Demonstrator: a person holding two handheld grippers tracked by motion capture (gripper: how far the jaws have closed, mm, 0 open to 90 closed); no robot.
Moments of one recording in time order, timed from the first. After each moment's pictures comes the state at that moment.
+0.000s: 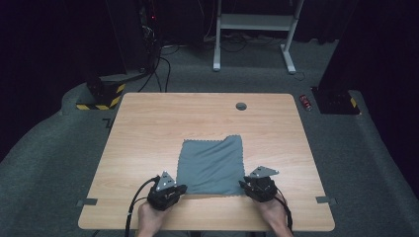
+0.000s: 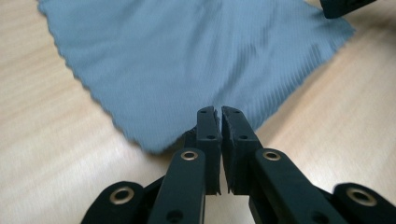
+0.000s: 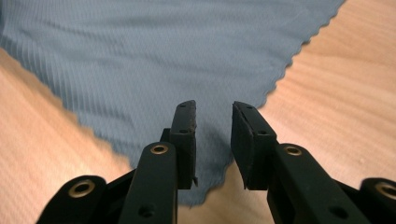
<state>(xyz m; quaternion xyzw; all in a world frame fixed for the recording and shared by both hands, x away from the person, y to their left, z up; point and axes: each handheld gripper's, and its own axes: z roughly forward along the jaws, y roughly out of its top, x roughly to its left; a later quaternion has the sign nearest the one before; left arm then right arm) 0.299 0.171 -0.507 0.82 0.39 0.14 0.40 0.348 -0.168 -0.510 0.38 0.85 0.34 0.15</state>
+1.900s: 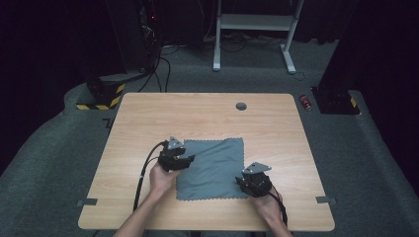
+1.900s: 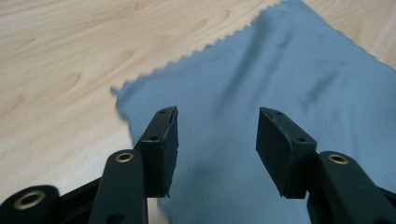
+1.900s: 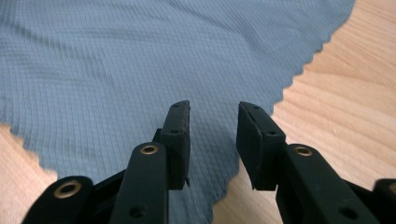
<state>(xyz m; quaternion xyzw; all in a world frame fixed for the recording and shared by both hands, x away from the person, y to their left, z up) 0.428 0.152 -0.494 0.80 0.43 0.17 0.38 0.362 -0.153 -0.511 0.38 0.85 0.32 0.17</state>
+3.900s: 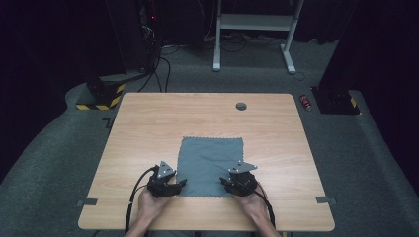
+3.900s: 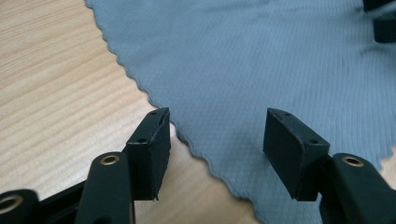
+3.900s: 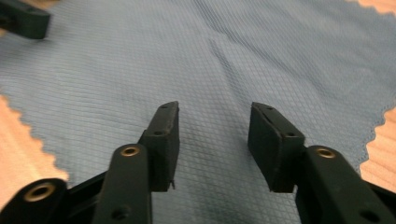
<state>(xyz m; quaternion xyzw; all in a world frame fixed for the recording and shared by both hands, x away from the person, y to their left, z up) 0.349 0.182 -0.521 0.81 0.43 0.16 0.38 0.365 -0.113 -0.516 0.36 0.85 0.36 0.15</state>
